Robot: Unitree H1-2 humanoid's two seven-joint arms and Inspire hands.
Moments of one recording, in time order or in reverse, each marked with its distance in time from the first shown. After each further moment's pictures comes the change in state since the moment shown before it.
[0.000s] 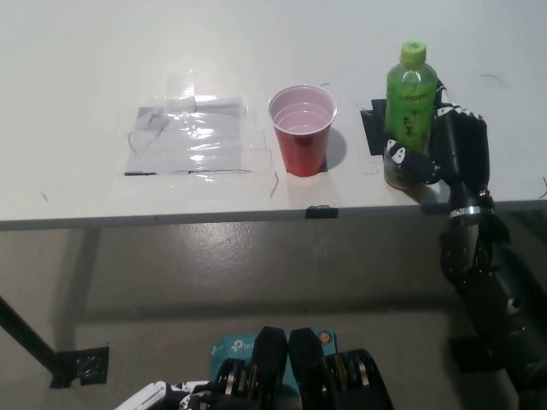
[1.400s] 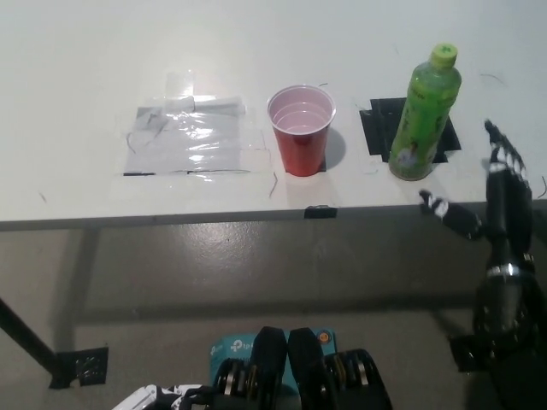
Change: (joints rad) left_arm 0.035 -0.017 0.039 0.001 -0.003 -0.038 0.001; right_arm 0.378 -0.023 -0.050 -0.608 0.241 0.274 0.272
